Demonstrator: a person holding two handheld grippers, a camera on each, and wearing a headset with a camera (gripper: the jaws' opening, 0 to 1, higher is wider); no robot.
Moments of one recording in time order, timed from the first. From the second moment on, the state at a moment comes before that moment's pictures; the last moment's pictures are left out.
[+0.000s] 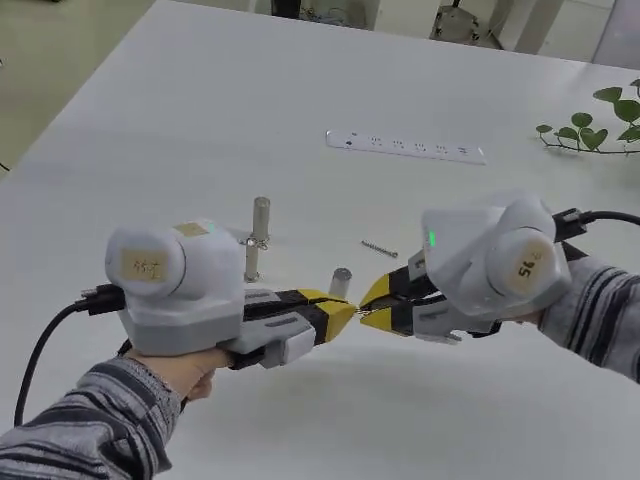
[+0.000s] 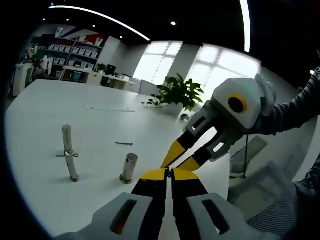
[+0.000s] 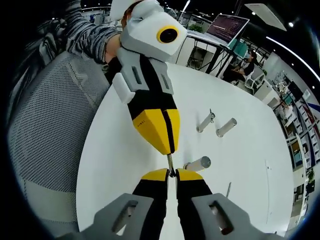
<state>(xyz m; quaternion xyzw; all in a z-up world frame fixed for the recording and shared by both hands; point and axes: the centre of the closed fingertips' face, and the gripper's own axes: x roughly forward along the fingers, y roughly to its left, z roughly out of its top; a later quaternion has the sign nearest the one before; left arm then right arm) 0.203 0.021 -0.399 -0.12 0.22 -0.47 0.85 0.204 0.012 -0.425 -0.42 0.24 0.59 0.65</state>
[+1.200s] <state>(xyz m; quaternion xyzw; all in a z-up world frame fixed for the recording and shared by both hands) 0.229 0.033 -0.400 -0.01 0.16 -0.40 0.90 0.236 -0.009 -0.432 -0.45 0.25 0.52 0.69</state>
